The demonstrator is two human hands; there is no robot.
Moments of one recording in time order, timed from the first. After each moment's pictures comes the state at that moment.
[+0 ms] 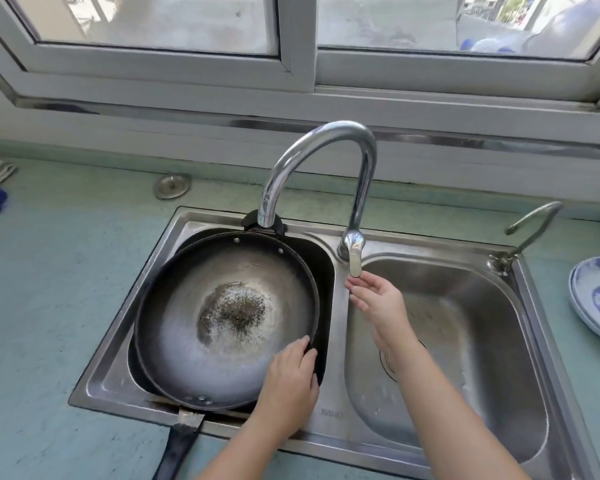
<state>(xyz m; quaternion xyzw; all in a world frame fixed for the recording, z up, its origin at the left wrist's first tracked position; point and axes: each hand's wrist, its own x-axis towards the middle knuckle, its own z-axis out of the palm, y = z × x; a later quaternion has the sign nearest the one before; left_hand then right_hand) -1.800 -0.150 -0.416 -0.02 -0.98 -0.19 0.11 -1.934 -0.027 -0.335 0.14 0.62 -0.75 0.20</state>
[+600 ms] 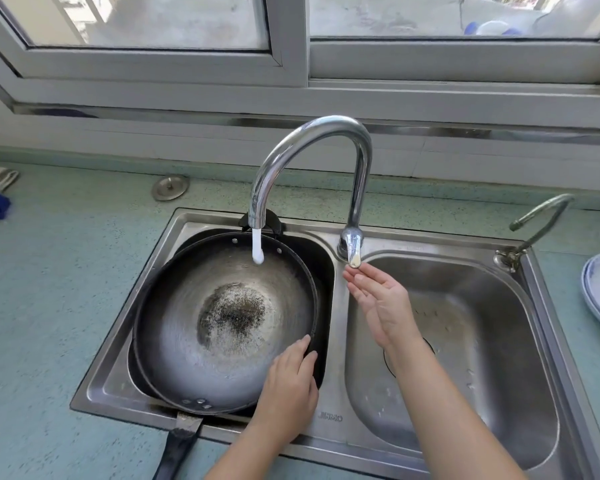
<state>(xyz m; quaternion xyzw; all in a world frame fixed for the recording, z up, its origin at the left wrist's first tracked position) -1.798 -0.145 -0.420 -0.03 -0.97 -0.20 0.13 -1.943 -0.024 -0.337 0.15 0.46 -0.85 0.19</state>
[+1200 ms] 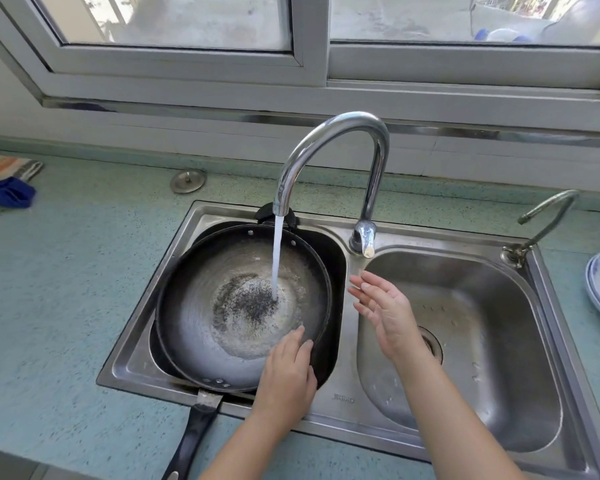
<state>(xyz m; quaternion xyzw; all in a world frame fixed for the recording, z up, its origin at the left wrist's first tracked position) -1.775 -0.162 -0.401 0.02 -0.98 -0.19 0.12 -1.905 -0.027 -0.335 0.13 0.55 -0.80 0.22</state>
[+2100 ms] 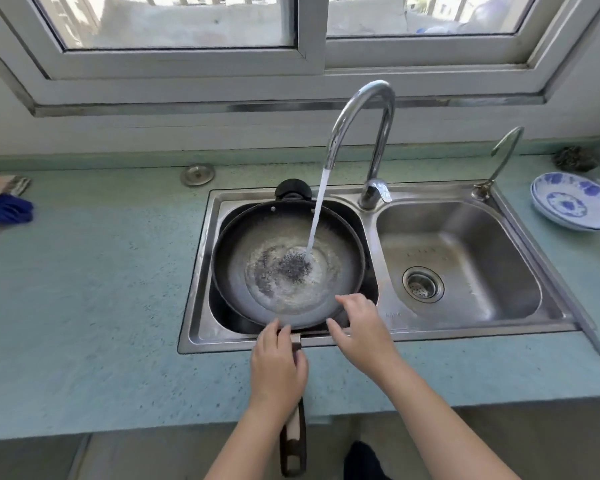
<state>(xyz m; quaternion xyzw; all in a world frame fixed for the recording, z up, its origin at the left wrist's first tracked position) -1.654 -0.276 -0.375 0.06 -0.97 -0.22 0.03 -1.714 -0.131 -0.337 -0.11 0.95 -0.30 0.05</state>
